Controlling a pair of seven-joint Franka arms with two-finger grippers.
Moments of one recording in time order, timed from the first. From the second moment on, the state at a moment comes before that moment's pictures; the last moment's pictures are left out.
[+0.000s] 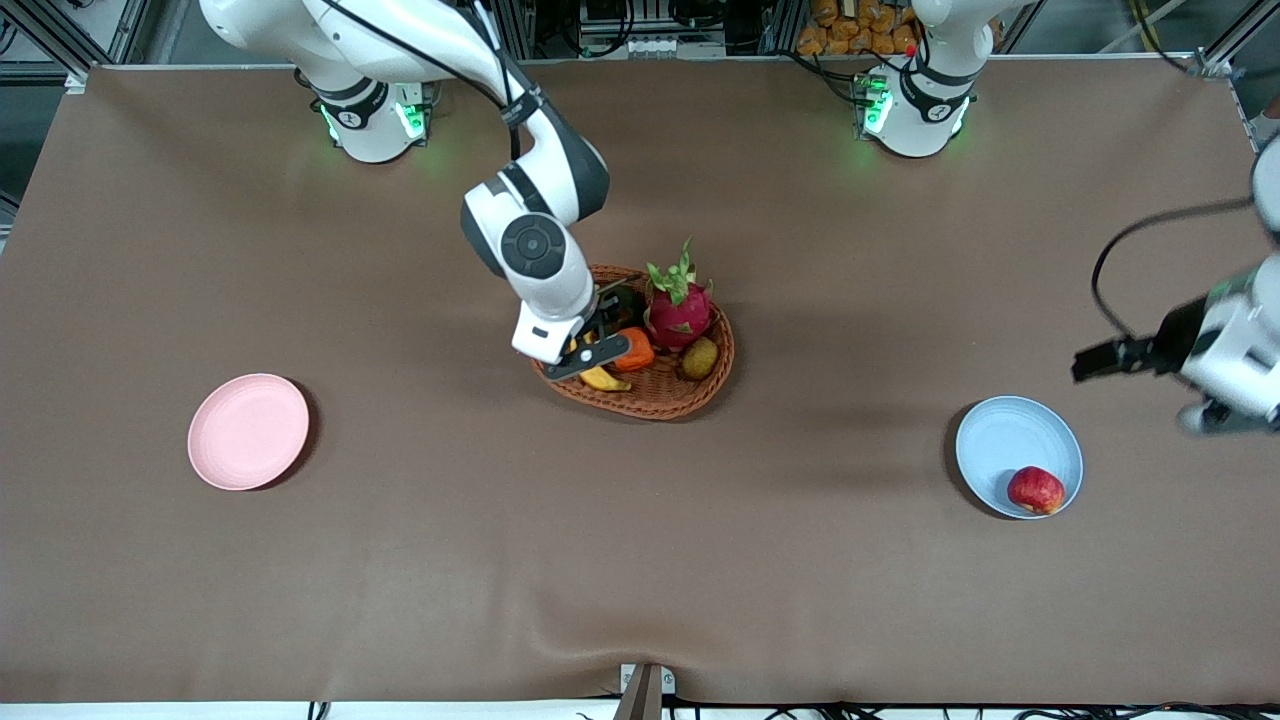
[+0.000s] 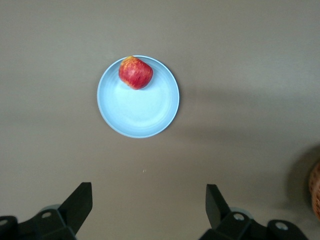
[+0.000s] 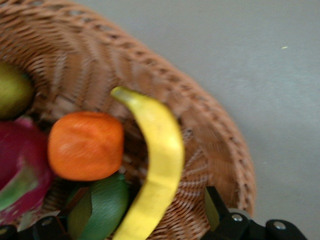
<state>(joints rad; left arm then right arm) 0.35 0.22 -0.42 -1.48 0.11 1.65 -0.15 0.74 0.52 -0.08 -1.75 0.18 2.22 0.23</state>
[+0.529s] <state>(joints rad) 0.35 0.13 -0.40 -1.46 0.10 1.60 -0.15 0.73 0.55 -0.07 -1.77 0.18 2.22 0.38</state>
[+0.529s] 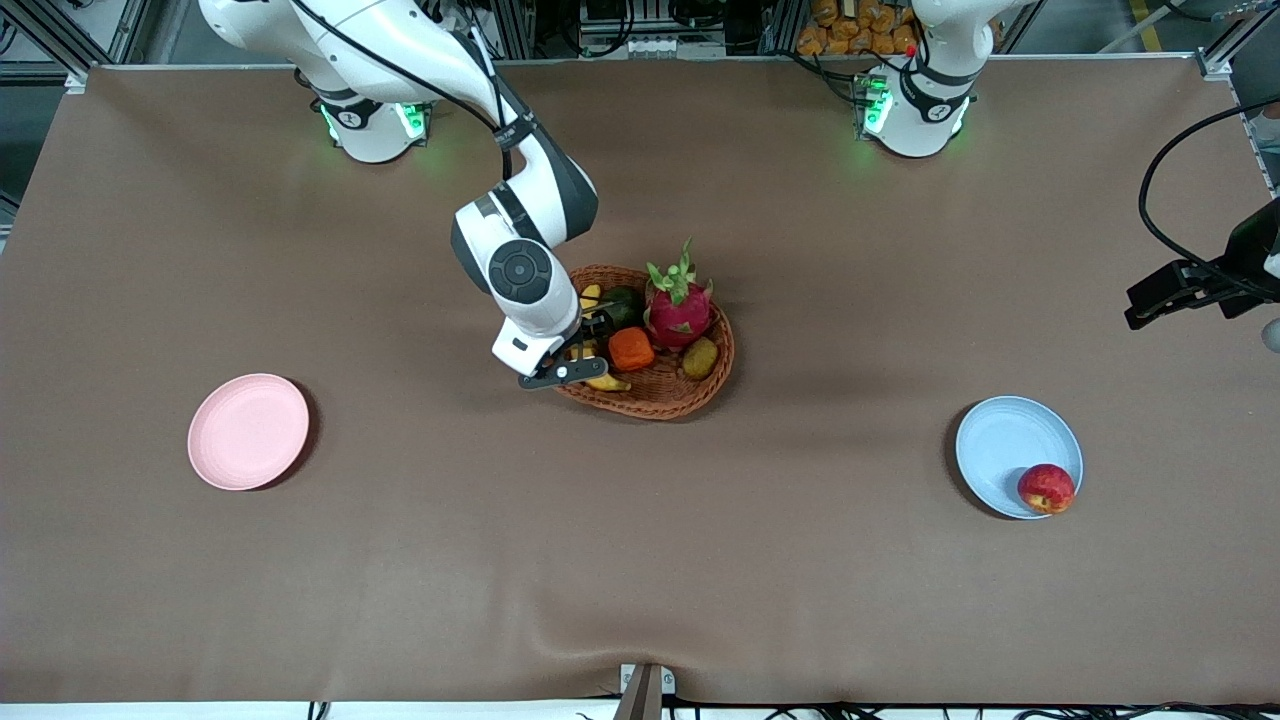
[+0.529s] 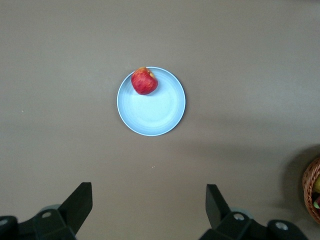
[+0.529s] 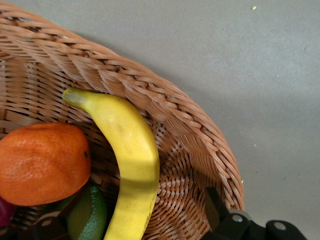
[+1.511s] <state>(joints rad) 0.34 0.09 -0.41 -1.45 0.09 1.53 -0.15 0.73 0.61 -0.07 -1.77 0.25 2.24 0.38</state>
